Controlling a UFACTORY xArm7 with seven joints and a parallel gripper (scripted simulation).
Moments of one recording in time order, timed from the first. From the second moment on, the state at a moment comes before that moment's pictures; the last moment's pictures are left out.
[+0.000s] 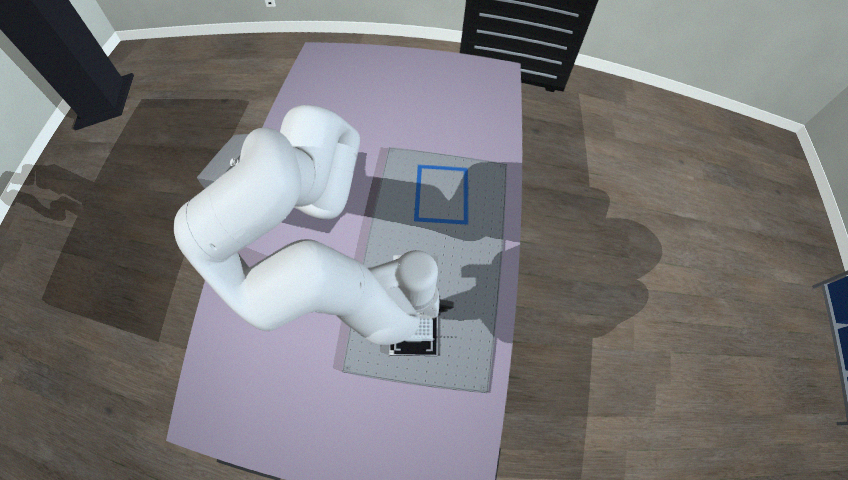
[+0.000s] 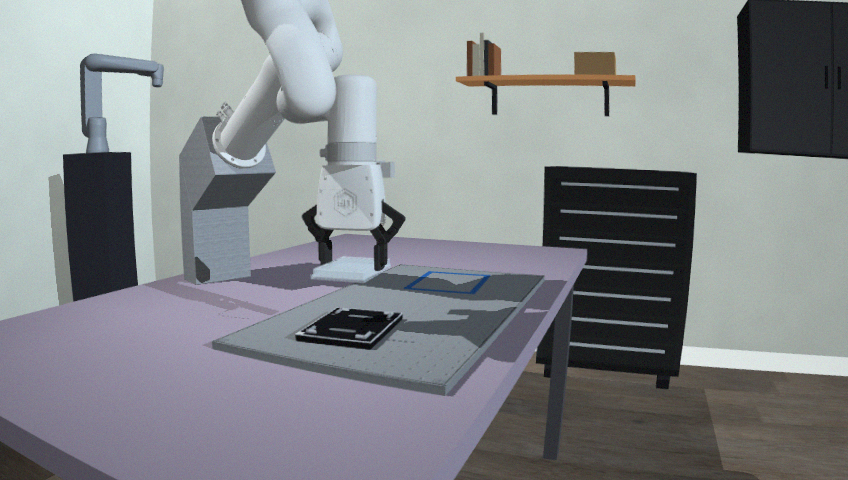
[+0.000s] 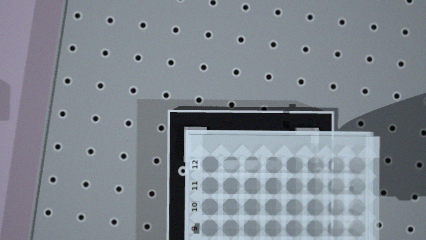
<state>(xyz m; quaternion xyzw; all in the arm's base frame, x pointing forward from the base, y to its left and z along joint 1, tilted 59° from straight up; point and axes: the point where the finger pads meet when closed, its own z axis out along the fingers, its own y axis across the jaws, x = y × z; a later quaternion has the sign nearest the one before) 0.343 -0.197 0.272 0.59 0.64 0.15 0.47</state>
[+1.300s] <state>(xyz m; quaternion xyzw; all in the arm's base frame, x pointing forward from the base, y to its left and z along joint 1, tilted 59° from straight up) 0.342 -0.202 0.274 0.59 0.64 0.15 0.47</state>
